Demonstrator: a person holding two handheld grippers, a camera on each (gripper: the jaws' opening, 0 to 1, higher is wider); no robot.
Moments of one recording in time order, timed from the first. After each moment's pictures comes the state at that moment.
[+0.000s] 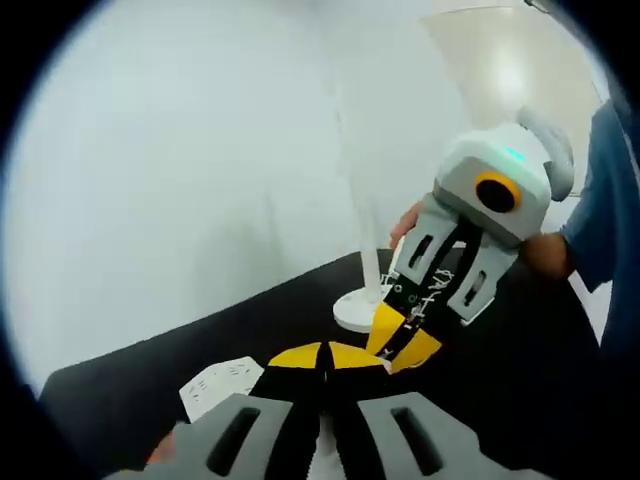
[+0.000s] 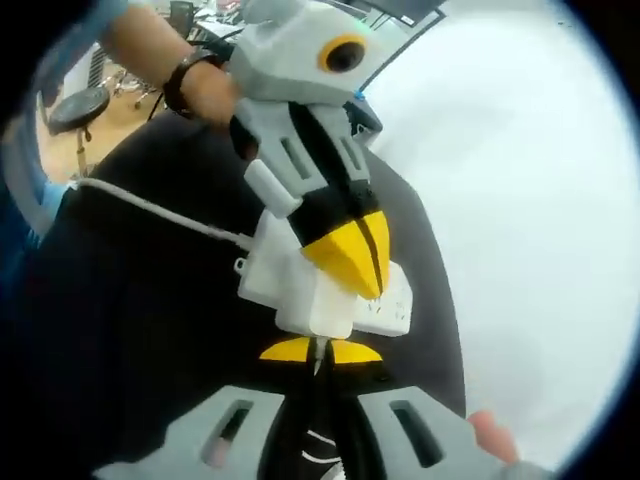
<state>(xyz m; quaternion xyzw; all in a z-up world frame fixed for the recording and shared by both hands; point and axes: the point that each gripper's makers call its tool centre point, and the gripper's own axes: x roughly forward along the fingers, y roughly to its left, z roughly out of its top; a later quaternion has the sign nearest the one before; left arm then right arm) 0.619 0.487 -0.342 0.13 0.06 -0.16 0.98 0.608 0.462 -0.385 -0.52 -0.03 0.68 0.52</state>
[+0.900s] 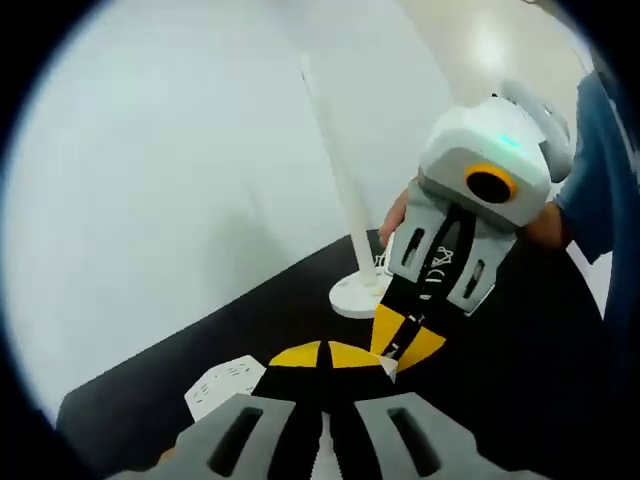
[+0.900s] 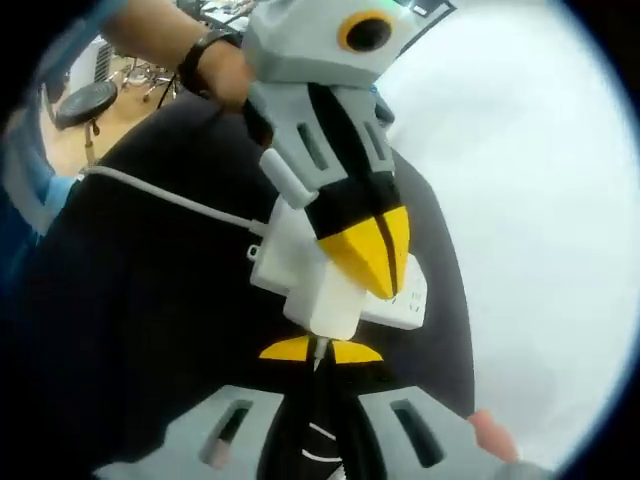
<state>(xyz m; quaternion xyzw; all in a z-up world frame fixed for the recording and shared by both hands) 0.621 0.490 -0.349 0.14 0.09 -0.16 0.97 0.607 0.459 -0.391 -0.51 0.00 0.69 0.52</state>
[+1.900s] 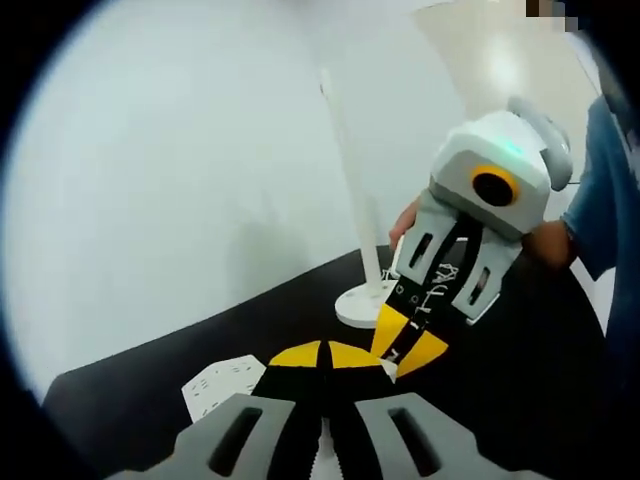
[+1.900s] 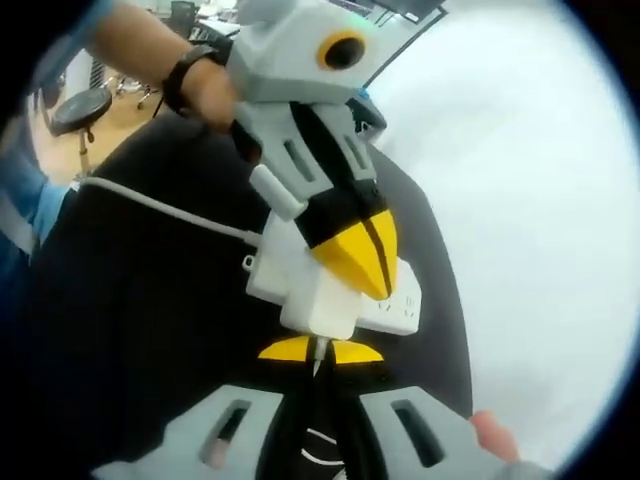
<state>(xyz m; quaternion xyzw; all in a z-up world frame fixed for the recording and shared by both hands) 0.621 0.486 -0.347 0.10 0.06 -0.15 0.98 0.605 0.464 -0.388 -0.50 -0.02 0.68 0.53</state>
